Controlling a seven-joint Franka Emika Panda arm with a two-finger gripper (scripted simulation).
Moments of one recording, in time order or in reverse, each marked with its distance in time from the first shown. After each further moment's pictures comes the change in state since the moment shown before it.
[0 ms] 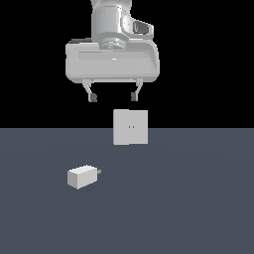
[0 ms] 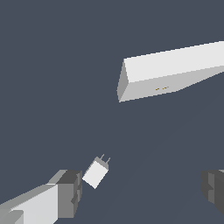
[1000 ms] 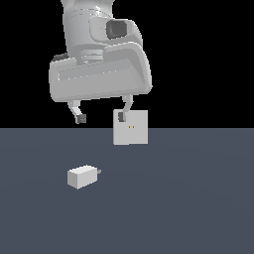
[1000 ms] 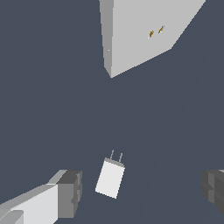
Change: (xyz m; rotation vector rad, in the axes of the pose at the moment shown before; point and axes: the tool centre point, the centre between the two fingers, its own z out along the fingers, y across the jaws) arm -0.041 -0.021 0.046 -0.047 0.120 0.305
